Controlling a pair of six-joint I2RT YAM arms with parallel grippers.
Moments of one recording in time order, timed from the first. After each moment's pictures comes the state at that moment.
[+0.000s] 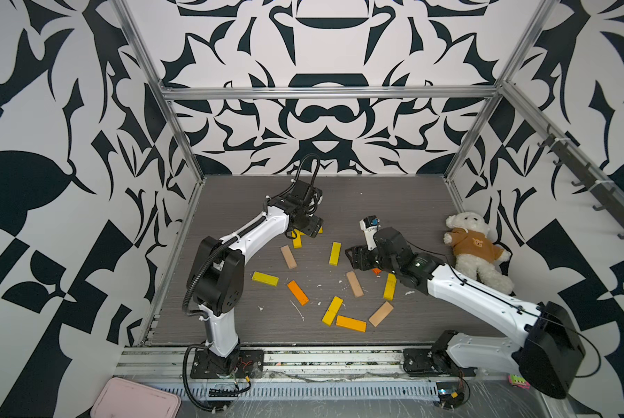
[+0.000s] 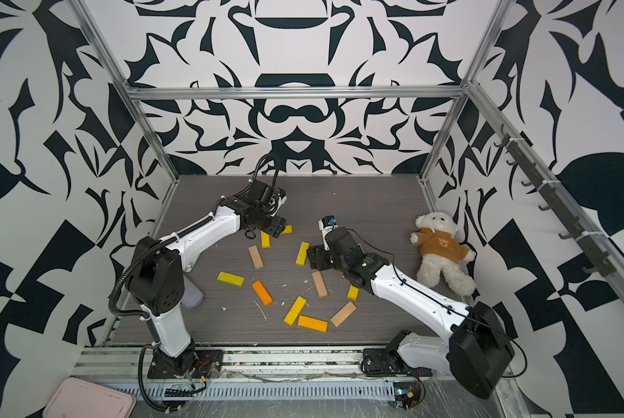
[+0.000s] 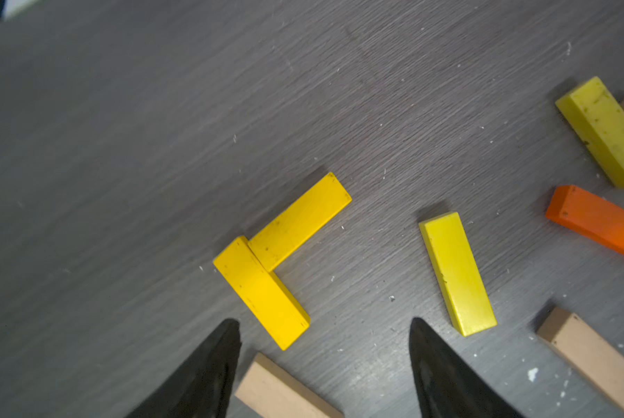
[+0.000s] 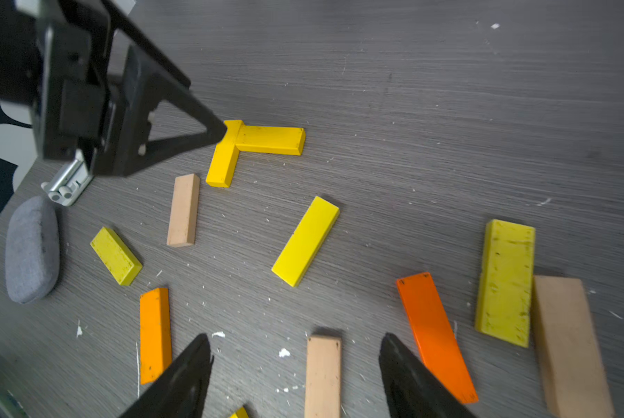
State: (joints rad) left arm -0.56 1.84 1.46 -0.66 0.01 -0.04; right arm 0.66 1.28 0.83 -0.24 0.01 0.44
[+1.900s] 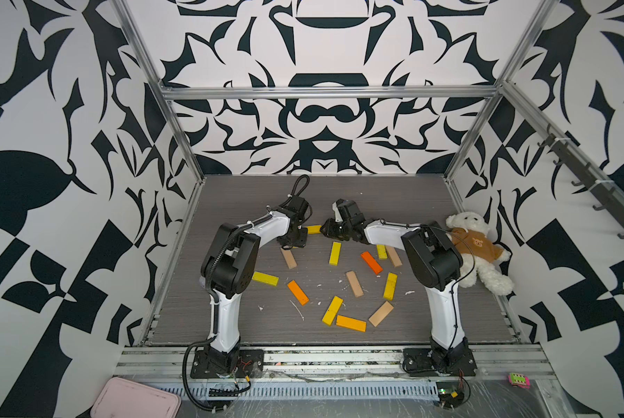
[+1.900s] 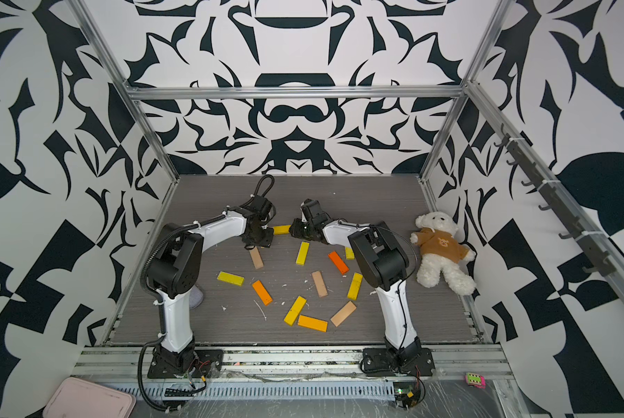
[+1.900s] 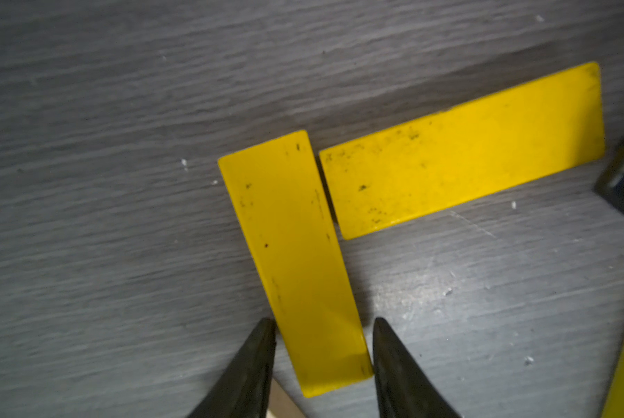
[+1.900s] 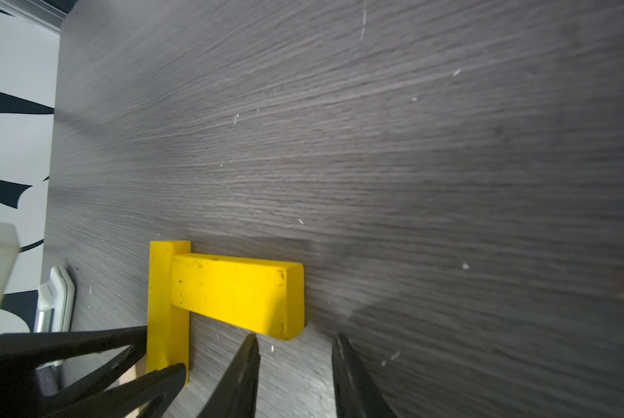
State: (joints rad) left arm -0.48 2.01 1.40 -0.65 -0.04 -0.26; right arm 0.55 2.13 1.36 -0.01 -0.25 0.69
